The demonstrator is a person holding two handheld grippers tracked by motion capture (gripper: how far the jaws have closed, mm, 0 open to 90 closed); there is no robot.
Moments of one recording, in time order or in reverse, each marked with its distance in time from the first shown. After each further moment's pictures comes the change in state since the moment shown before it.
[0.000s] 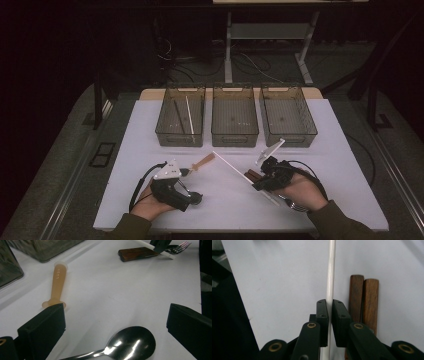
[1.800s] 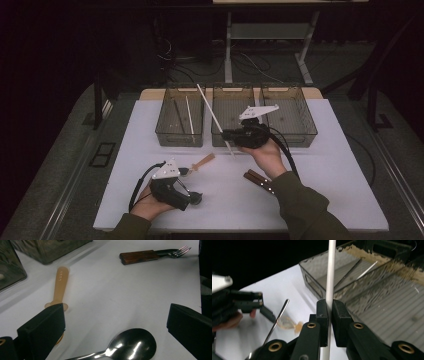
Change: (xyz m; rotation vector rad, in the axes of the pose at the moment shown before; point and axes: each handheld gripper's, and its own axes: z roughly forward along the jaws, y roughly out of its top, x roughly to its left) left arm 0.001 0.000 -0.002 -0.020 0.006 -0.007; right arm -0.019 0.102 -0.011 -0.544 -0.066 0.044
